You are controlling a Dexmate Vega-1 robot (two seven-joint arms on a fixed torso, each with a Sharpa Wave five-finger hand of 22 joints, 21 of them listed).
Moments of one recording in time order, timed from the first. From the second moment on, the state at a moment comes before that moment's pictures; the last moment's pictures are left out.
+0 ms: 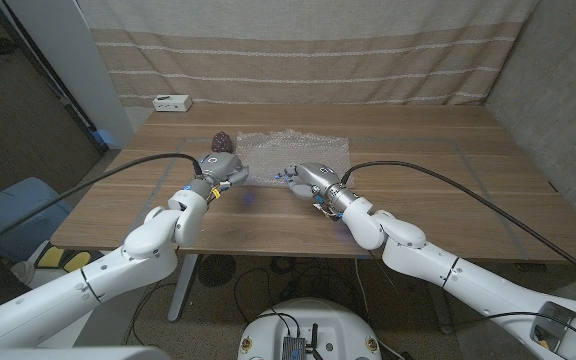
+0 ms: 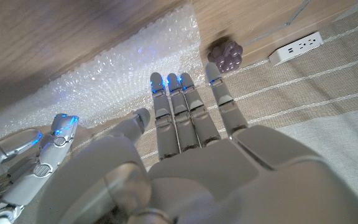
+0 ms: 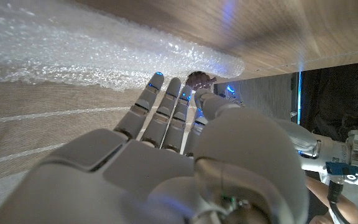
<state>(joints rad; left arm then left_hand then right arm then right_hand) 1.03 0.98 0.58 -2.11 0.72 0.61 0.11 0.42 0.17 0.70 0.01 0.22 0.82 0.09 0.19 0.19 0.73 0.06 0.22 0.21 0.64 -0.01 0.18 0.17 0.43 0.19 0.53 0.18 -0.79 -0.60 -0.86 -1.75 -0.59 -0.07 -0.20 0.95 0.21 0.60 -0.05 0.20 0.64 -0.11 0.18 0.20 0.57 -0.05 0.23 0.23 0.53 -0.05 0.28 0.49 0.49 0.00 0.36 0.21</state>
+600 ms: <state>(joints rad) 1.00 0.98 0.57 -2.03 0.62 0.56 0.05 0.10 0.02 0.53 0.14 0.18 0.62 0.09 0.19 0.18 0.64 0.08 0.21 0.20 0.58 0.02 0.21 0.18 0.39 0.18 0.43 0.18 -0.72 -0.55 -0.90 -1.69 -0.58 -0.11 -0.04 0.96 0.19 0.57 -0.04 0.18 0.44 -0.11 0.17 0.20 0.41 -0.06 0.18 0.23 0.38 -0.04 0.23 0.48 0.40 0.00 0.35 0.20</state>
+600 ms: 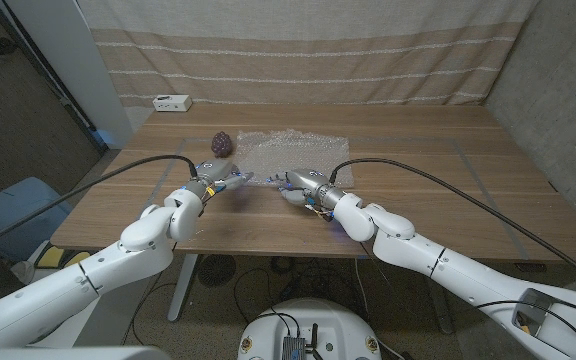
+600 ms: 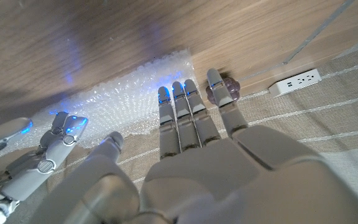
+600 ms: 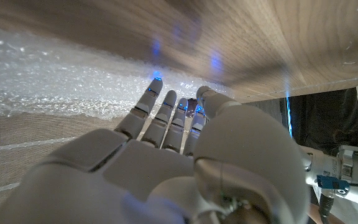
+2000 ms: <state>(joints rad) 0.96 0.94 0.66 -1.98 0.87 0.55 0.18 0.38 -0.03 0.57 -0.17 0.17 0.31 -0.04 0.17 0.18 0.41 -0.05 0.18 0.21 0.35 -0.04 0.18 0.17 0.32 0.16 0.28 0.19 -0.82 -0.58 -0.76 -1.69 -0.38 -0.02 -0.24 0.59 0.08 0.35 0.10 0.18 0.45 -0.06 0.19 0.20 0.37 0.03 0.19 0.22 0.34 -0.04 0.20 0.40 0.36 0.07 0.32 0.19</state>
